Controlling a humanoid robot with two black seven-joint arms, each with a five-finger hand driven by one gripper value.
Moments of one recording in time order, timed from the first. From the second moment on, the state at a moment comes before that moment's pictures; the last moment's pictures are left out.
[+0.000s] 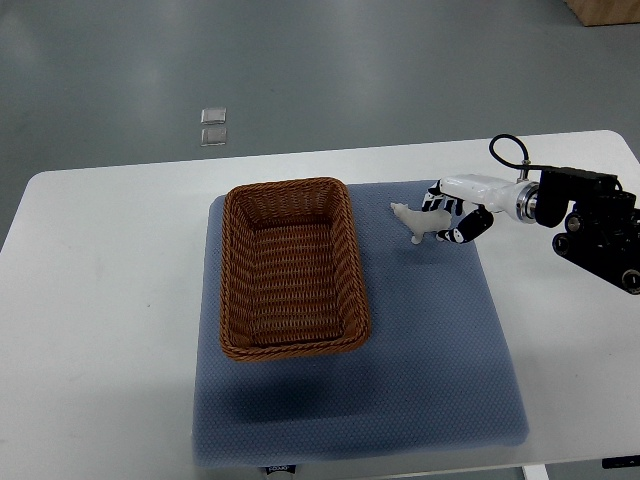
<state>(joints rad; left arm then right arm) 0.01 0.00 -0.16 -0.15 0.04 -0.02 0.05 0.91 -0.46 0.27 0.87 -1.47 0.10 0.19</state>
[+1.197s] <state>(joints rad) 0.01 0.00 -0.16 -0.15 0.04 -0.02 0.05 1.09 -0.25 0.18 0.96 -1.47 0.02 0.20</state>
